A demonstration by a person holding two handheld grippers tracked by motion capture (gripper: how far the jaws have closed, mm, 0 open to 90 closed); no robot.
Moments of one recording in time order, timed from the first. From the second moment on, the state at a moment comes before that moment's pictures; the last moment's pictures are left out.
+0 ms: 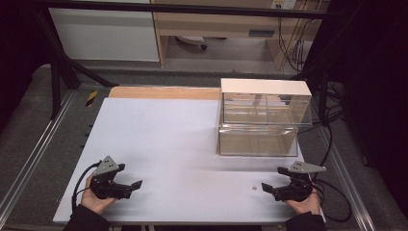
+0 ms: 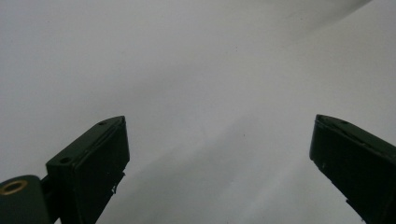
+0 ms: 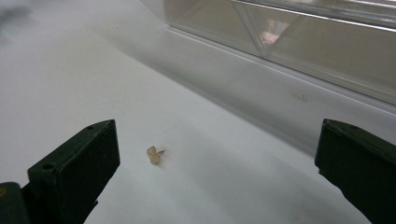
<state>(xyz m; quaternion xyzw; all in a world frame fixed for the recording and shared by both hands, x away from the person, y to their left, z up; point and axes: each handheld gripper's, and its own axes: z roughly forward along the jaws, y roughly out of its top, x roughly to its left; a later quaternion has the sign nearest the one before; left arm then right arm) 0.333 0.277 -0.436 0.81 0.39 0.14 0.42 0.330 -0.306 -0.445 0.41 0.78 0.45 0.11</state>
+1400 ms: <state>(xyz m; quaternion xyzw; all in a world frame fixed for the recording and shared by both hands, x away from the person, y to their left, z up) 0.334 0.183 -0.388 0.80 0.34 0.17 0.46 0.327 -0.303 -0.443 0.41 0.79 0.45 0.12</state>
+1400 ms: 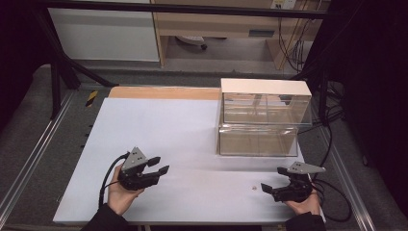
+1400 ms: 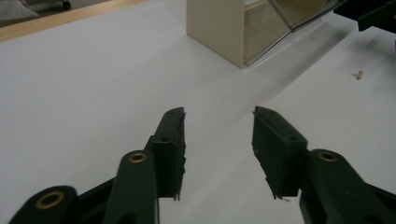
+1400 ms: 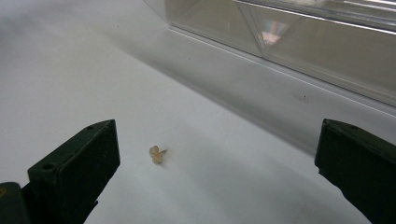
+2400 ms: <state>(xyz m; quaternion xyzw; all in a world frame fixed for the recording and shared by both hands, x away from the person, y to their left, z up) 0.363 0.076 -0.339 0.80 0.31 0.16 0.50 0.328 -0.302 -0.444 0.41 0.79 0.44 0.12</state>
